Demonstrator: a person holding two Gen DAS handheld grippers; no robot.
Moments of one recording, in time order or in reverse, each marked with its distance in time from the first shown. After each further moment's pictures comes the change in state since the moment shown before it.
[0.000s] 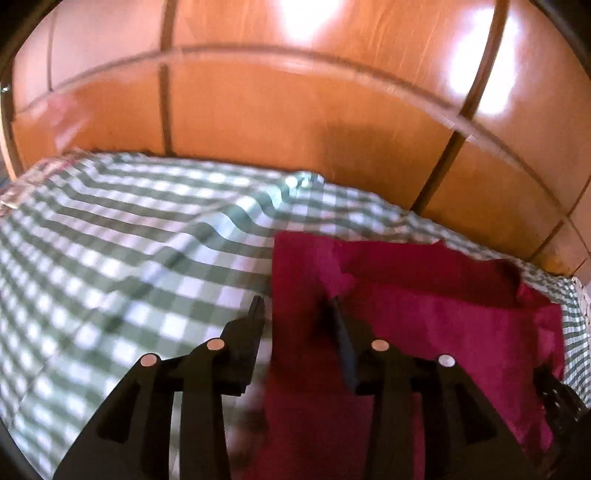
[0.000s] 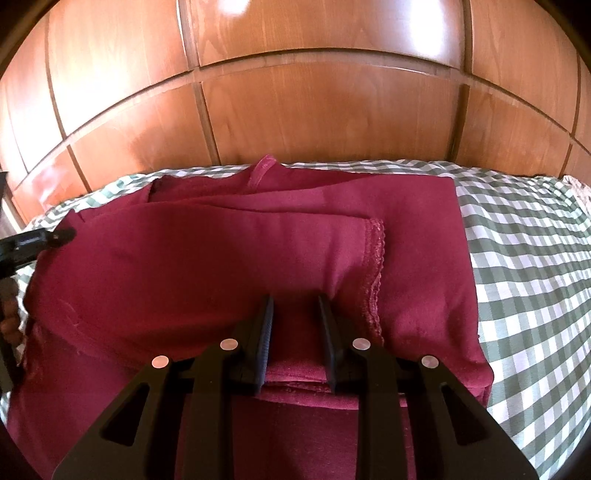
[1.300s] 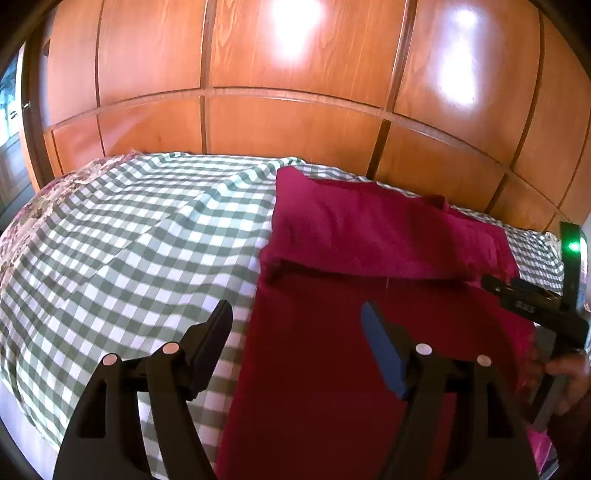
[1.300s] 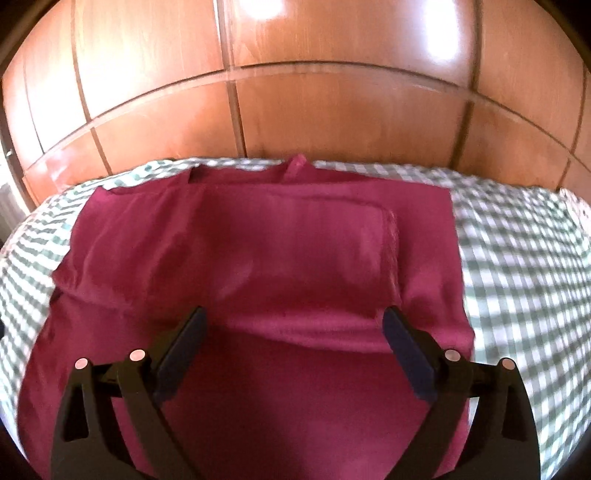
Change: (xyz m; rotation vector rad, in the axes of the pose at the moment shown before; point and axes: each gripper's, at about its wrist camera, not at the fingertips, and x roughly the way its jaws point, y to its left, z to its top) left arm -0.160 -0.018 -0.120 0.075 -0.043 0.032; right arm -0.055 0.012 -0.022 -0.046 0.048 0.008
